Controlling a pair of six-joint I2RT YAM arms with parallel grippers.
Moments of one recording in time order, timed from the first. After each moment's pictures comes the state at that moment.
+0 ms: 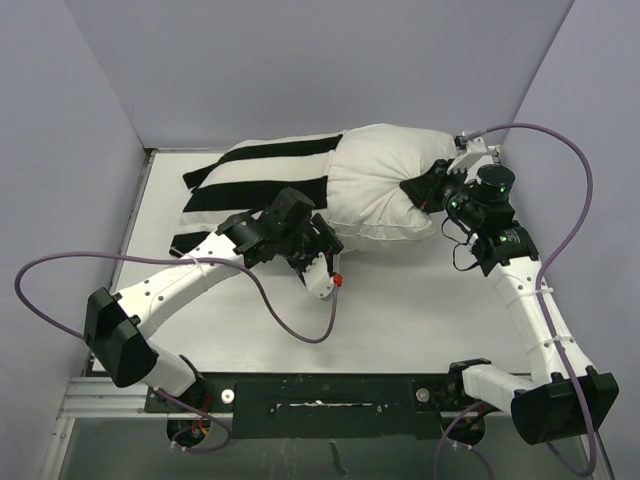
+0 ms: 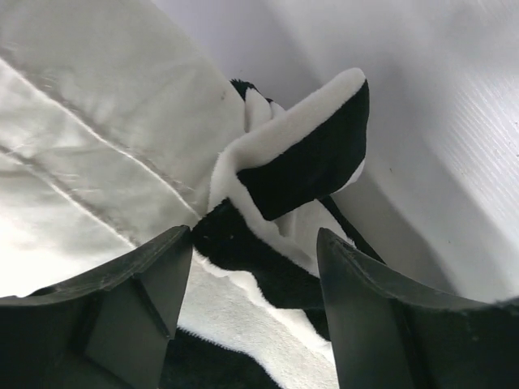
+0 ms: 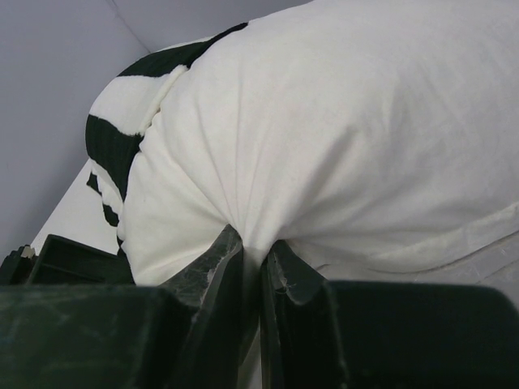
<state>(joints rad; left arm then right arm) -0.81 1.48 1.38 -0.76 0.26 1.67 0.17 1.12 1.13 -0.21 -0.39 0.33</state>
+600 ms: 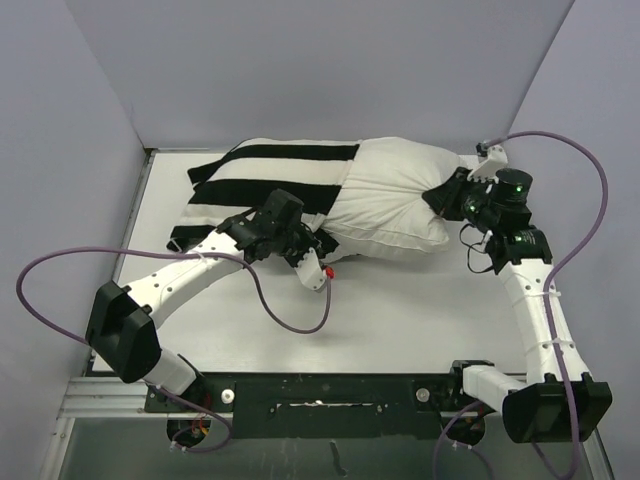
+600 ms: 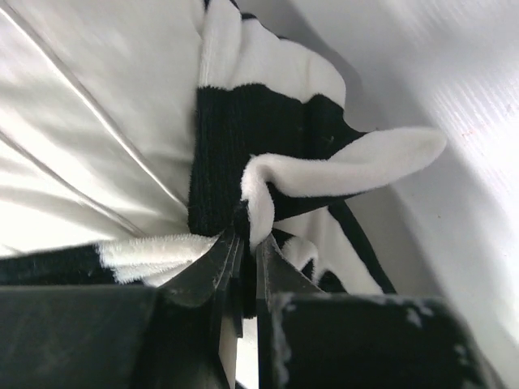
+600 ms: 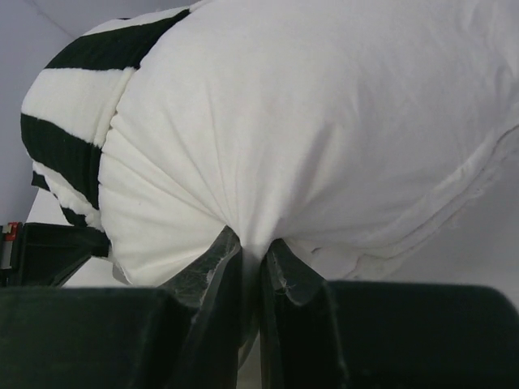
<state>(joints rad) -0.72 1.51 1.26 -0.64 0.20 1.70 0.06 1.10 1.14 -0.37 -0.38 0.31</state>
